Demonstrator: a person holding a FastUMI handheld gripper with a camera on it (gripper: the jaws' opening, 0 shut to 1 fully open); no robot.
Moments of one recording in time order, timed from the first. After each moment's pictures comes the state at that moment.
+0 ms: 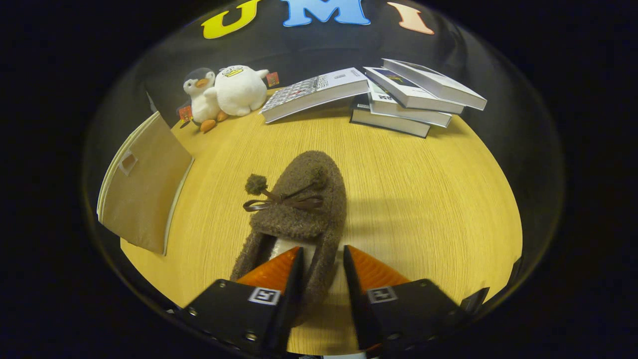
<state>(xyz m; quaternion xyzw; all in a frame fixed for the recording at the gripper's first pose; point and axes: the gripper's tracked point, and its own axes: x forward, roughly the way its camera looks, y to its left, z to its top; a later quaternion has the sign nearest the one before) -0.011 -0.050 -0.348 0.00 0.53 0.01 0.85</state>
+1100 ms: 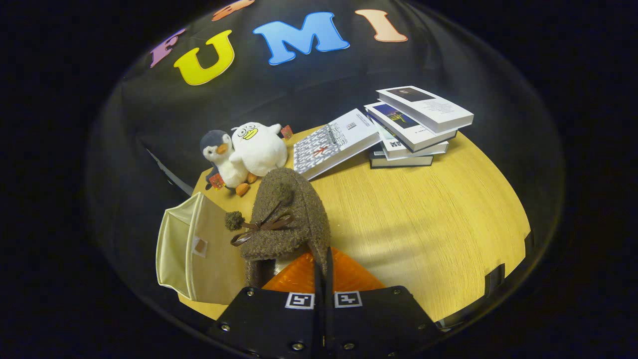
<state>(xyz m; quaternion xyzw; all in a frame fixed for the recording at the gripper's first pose) 0.034 0.058 -0.213 0.12 0.47 0.01 0.87</state>
